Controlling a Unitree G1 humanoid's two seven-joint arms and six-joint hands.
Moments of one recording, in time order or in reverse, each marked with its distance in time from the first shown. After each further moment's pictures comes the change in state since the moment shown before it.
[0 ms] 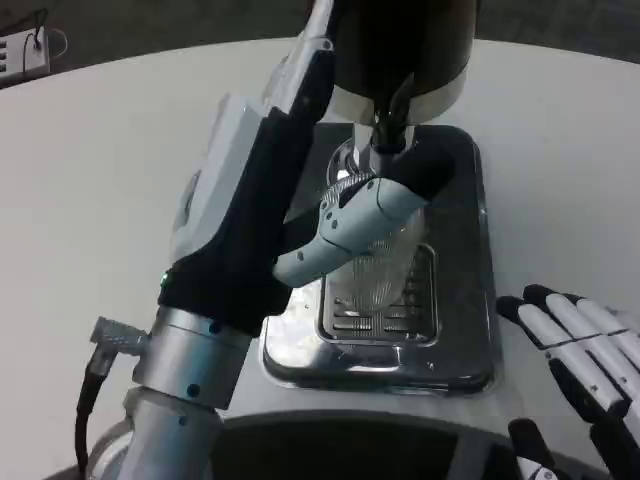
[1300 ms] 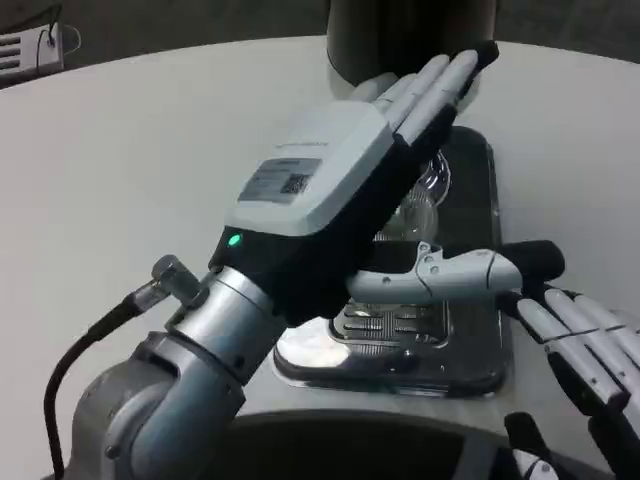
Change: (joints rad) left arm -0.153 0.168 -0.094 -0.028 0.272 0.102 -0.291; right arm -0.018 0.005 0.011 0.000 0.044 0.015 0.032
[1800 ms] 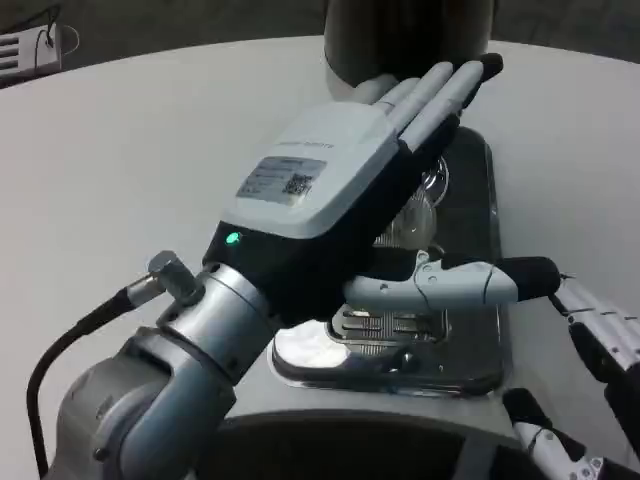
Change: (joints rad) left arm -0.007 0.036 0.012 -0.029 0.040 0.000 -0.050; right arm -0.061 0.048 0.025 -0.001 0.172 0.120 0.128
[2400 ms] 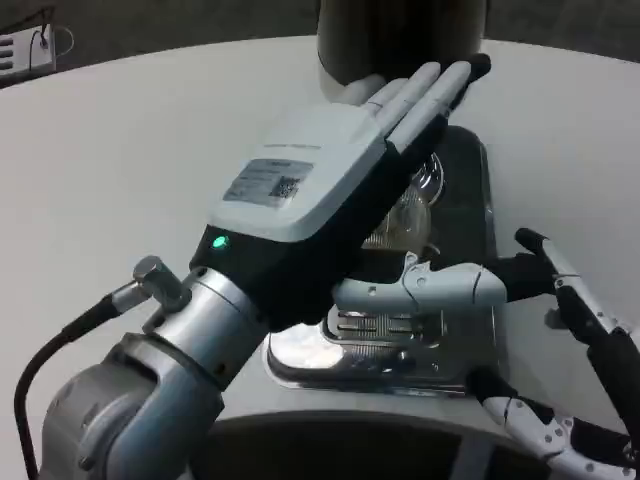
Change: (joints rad) left arm 0.025 0.003 0.025 -0.029 0.000 0.000 -0.010; right arm -0.169 0.013 0.060 0.097 0.210 0.072 0.070
